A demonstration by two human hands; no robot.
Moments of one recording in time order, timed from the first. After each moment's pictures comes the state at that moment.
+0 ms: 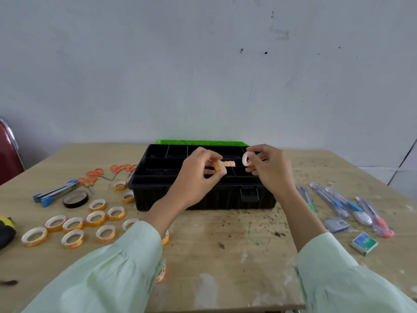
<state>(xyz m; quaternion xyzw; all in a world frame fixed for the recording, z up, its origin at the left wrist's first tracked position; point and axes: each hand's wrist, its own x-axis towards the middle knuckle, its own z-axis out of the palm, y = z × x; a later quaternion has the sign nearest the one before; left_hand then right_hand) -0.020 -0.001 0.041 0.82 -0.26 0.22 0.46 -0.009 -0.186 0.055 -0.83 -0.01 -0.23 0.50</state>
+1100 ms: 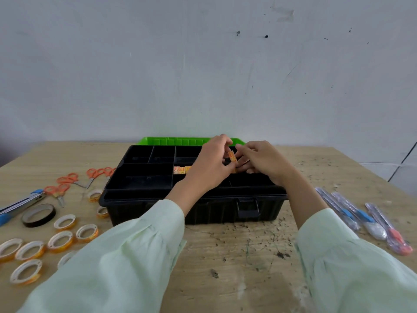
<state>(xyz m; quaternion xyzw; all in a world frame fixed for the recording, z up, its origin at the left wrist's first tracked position) 0.071 -0.055 0.045 0.85 -0.26 0.19 0.42 0.066 -0.201 0.068 -0.86 -0.03 -0.03 0.50</state>
